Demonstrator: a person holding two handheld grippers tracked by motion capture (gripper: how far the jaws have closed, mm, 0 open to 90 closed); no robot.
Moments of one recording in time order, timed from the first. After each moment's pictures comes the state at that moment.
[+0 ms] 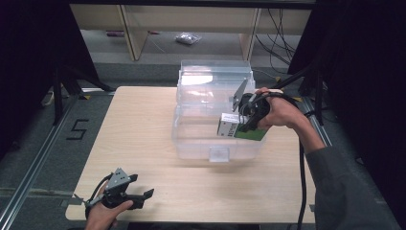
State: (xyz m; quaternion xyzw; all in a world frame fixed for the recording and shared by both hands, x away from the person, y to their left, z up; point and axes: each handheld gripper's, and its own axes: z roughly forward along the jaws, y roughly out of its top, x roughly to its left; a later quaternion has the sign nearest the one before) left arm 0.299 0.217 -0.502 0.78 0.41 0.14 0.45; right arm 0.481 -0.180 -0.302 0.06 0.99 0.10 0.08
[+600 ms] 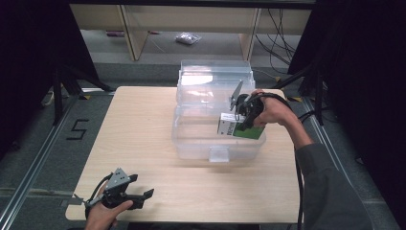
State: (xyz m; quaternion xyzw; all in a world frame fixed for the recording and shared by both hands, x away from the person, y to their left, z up) left arm 0.299 0.217 -0.502 0.78 0.41 0.14 0.45; right arm 0.516 -0.182 -0.338 0.08 0.99 0.09 0.07
